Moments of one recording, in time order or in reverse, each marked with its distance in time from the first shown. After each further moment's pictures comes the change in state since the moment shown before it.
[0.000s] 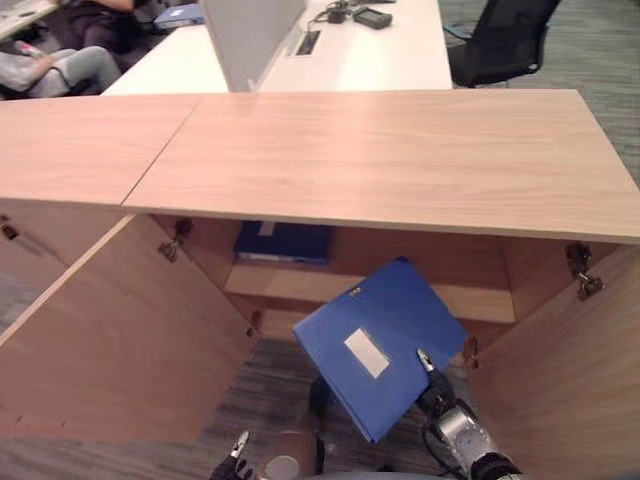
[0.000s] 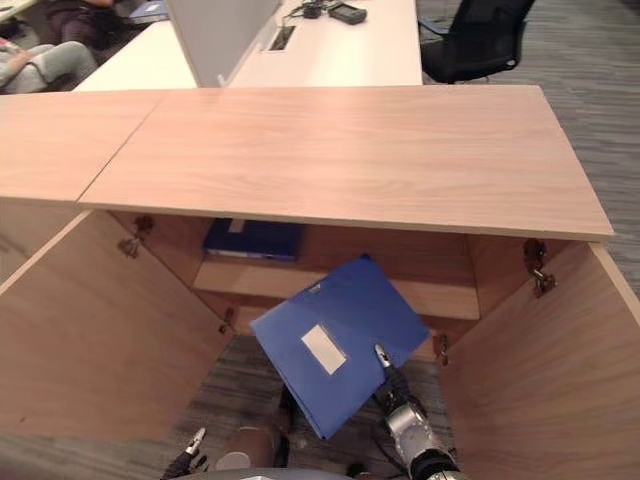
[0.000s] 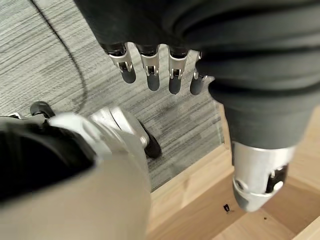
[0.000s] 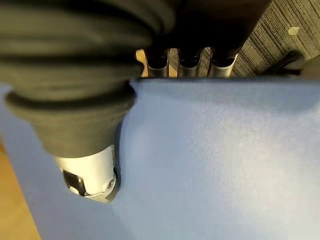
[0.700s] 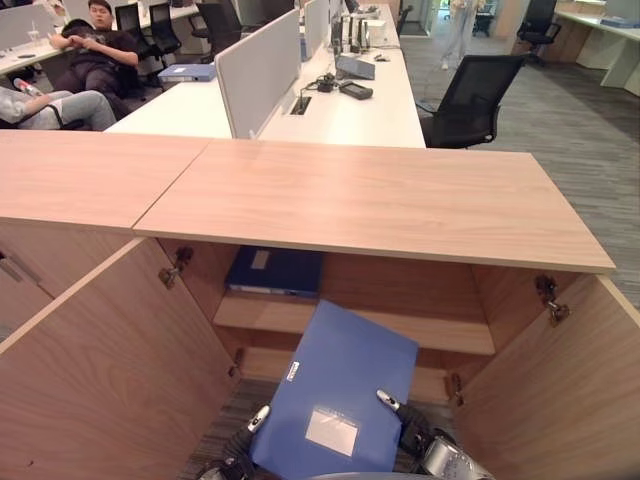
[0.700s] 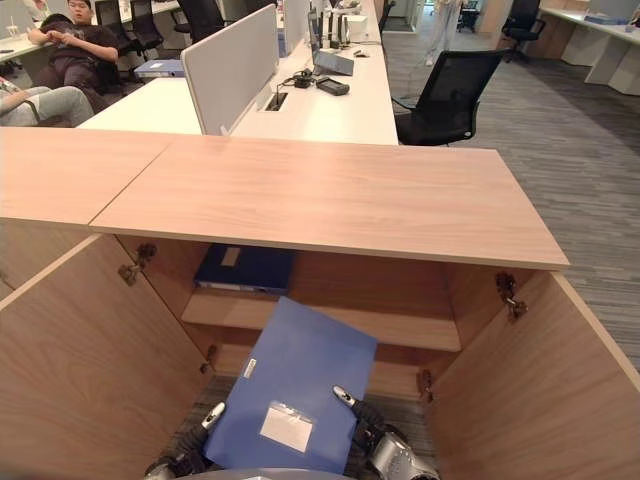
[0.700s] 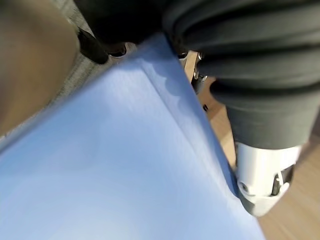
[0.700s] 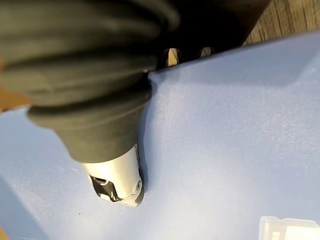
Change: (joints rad) left arm 0.043 0.043 -0.186 -0.283 0.035 0.002 -0.059; right arm 0.052 0.013 0.190 0.067 -0.161 0.072 0.091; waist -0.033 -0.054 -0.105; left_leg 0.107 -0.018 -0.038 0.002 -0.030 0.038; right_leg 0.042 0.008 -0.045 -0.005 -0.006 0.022
